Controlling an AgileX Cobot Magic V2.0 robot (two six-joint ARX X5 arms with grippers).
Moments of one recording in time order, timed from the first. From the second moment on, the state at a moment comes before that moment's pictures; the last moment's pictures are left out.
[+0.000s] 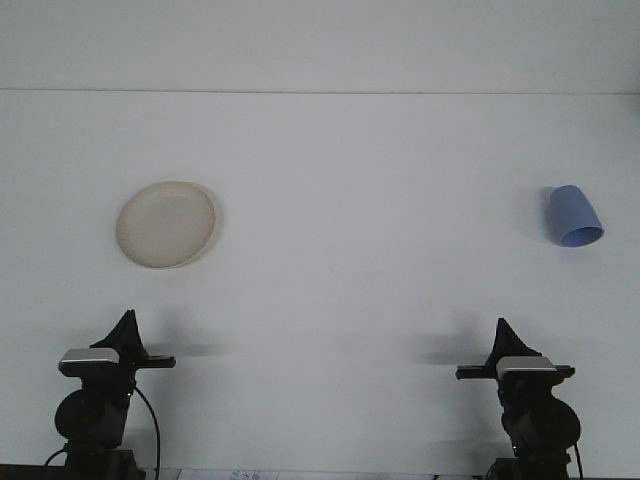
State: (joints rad) left arm -0.02 0.01 0.03 0.02 -0.08 0.01; right arm -0.02 0.00 0.01 -0.11 -0.05 0.02
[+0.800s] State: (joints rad) left arm -0.02 0.01 0.03 0.02 -0.08 0.01; right arm -0.02 0.00 0.01 -0.11 -0.05 0.02
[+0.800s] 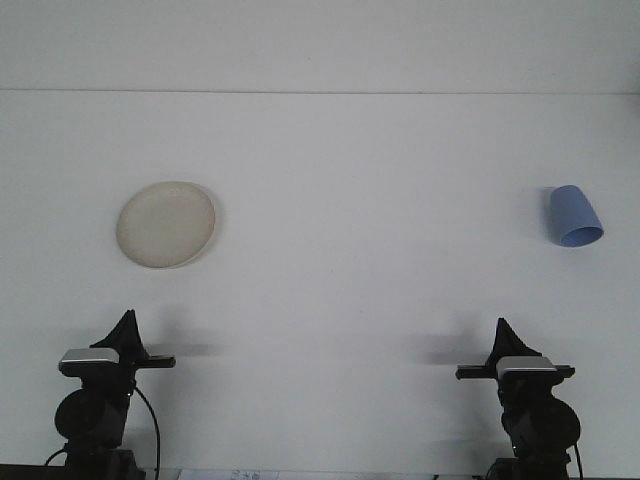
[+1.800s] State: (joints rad) left arm -0.02 0.01 0.03 0.02 -0.08 0.01; right arm -0.02 0.47 0.62 -0.29 0.06 0.10
